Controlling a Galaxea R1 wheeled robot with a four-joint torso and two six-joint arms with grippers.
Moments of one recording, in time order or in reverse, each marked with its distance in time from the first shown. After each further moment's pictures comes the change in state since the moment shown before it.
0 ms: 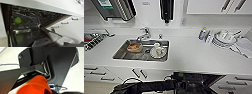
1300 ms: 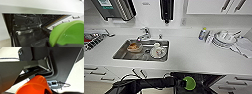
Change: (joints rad) left arm -0.069 0.038 0.025 -0.063 0.101 0.044; right arm -0.011 0.104 -0.091 -0.001 -0.040 -0.014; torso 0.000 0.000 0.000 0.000
